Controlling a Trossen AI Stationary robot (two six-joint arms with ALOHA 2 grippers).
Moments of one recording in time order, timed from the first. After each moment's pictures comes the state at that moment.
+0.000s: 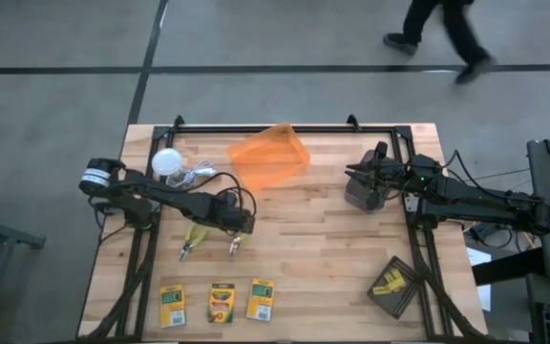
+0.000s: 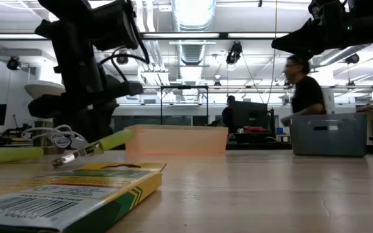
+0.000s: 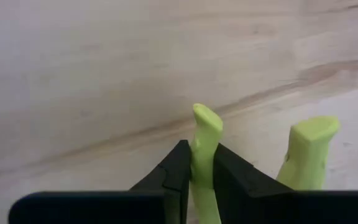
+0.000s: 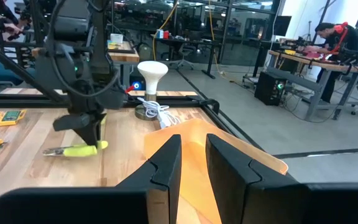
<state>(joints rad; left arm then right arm) -0.13 1.55 0.85 -0.57 -0.24 -1.46 -0.32 0.54 0.29 0.21 -0.08 -0.09</state>
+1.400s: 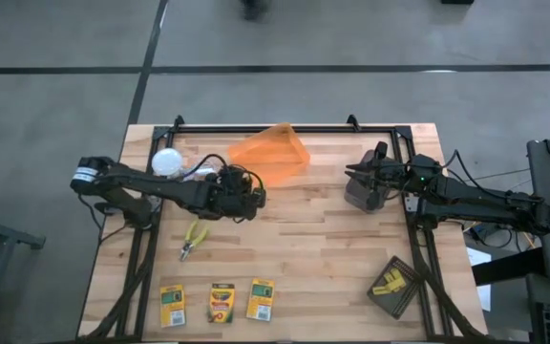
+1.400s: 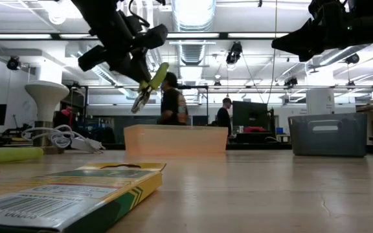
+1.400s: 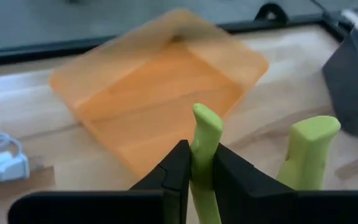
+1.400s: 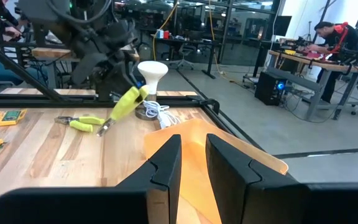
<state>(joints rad) -0.12 1.48 1.07 -0.60 -0.85 -1.18 -0.32 0.54 0.29 0.21 -0.08 -0.09</state>
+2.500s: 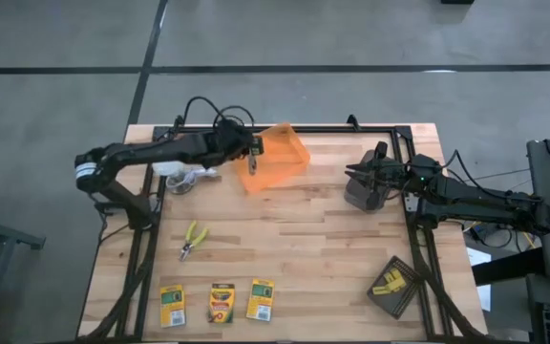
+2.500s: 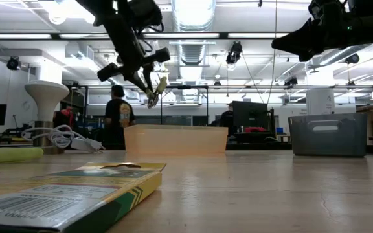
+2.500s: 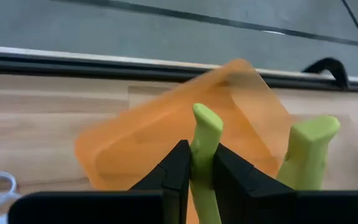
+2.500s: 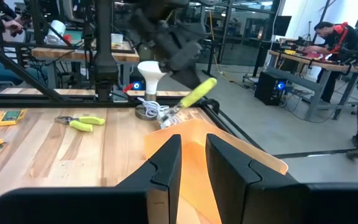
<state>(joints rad) 0.36 1.48 1.17 -0.53 -0.53 -1.04 -0.32 0.54 0.29 0.21 -0.08 -0.09</state>
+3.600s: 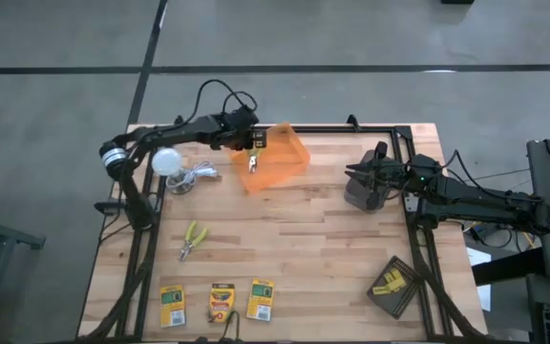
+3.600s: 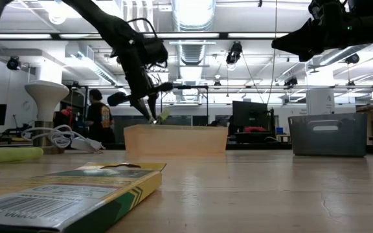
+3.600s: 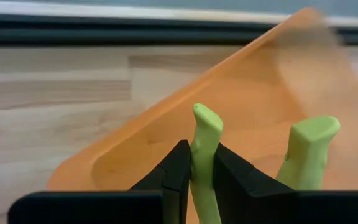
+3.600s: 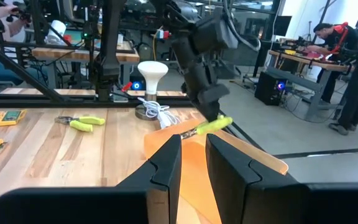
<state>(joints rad) 0.58 1.71 1.26 -0.55 -0.19 -0.89 -0.32 0.54 0.29 0.21 -0.08 -0.09</state>
